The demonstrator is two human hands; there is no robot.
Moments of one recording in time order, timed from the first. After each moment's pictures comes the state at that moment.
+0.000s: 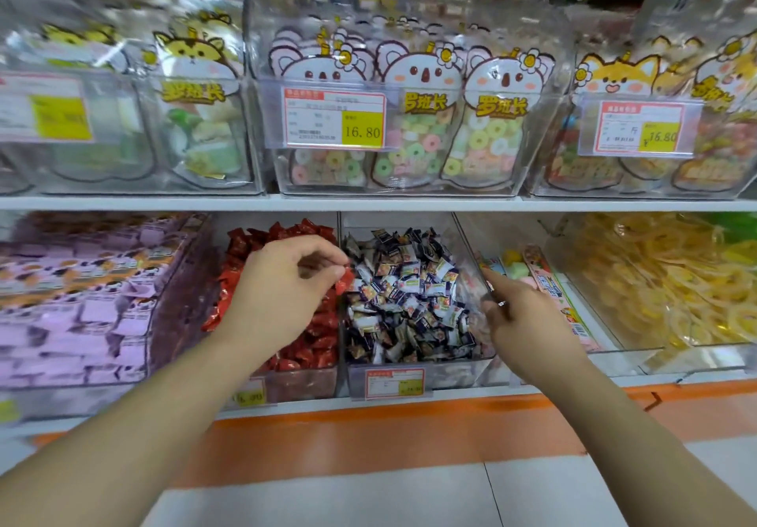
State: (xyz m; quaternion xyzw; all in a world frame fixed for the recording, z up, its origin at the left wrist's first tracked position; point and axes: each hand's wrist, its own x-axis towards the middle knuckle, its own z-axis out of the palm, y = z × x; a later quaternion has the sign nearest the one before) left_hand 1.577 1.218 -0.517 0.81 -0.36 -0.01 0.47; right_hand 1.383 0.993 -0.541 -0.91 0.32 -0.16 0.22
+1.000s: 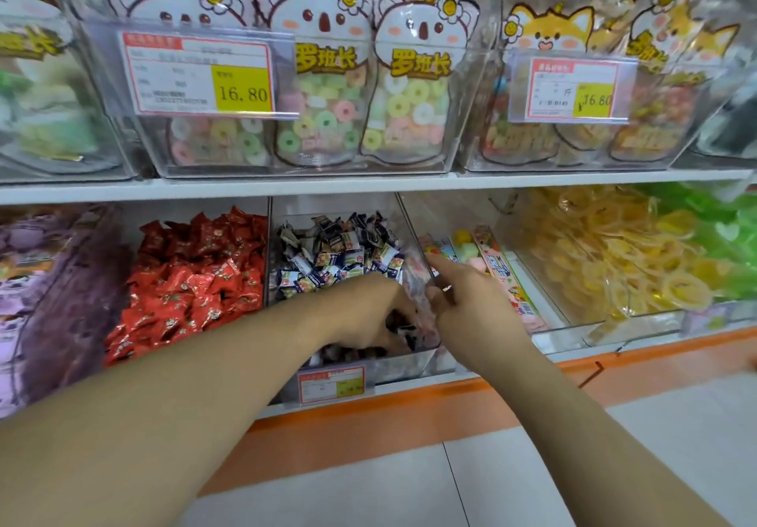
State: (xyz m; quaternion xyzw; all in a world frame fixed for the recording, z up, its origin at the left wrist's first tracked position) left_hand 1.546 1.071 -0.568 0.72 -0.66 -0.20 0.09; right_hand 1.384 0.987 -0.542 -0.90 0.32 -0.16 0.24
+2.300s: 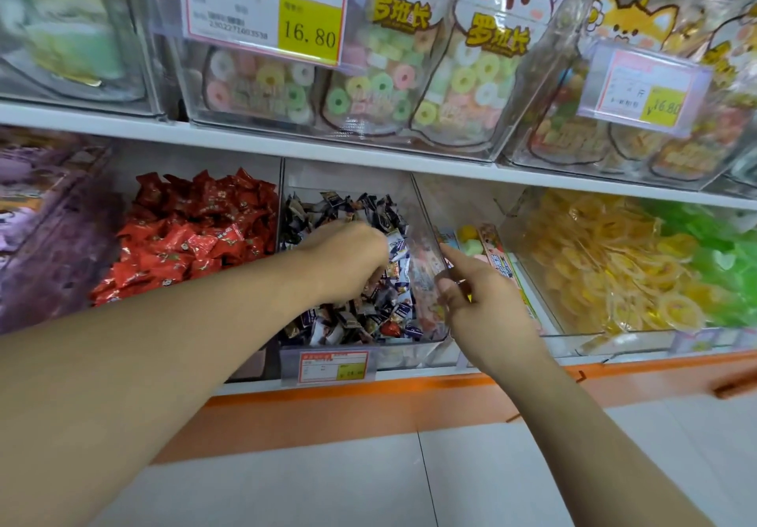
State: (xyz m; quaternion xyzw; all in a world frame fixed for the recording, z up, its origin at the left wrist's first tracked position) left_hand 1.585 1.079 -0.572 0.76 -0.64 -0.01 0.08; right_hand 1.384 0.982 -0.556 -0.89 0.32 -0.18 0.26
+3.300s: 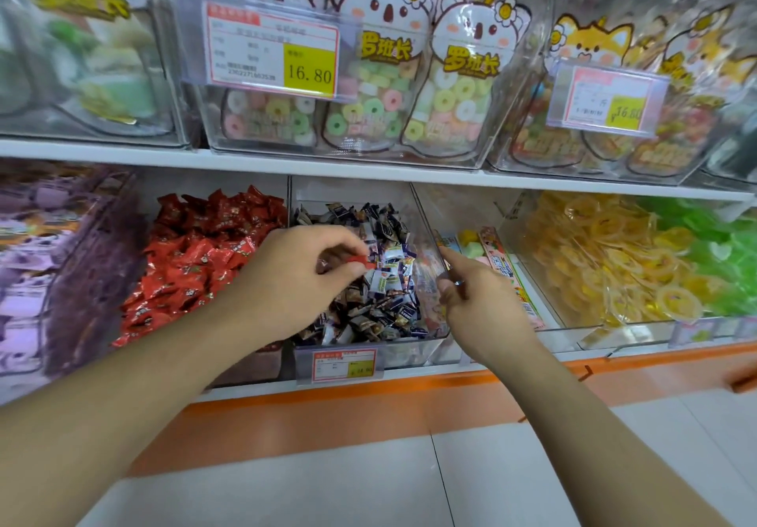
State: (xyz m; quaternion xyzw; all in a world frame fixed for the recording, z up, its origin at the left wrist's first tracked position) left_hand 1.549 1.177 -0.522 0.77 -0.48 -0.09 0.41; right_hand 1.385 0.989 -0.551 -0.90 0.35 -0.15 0.24
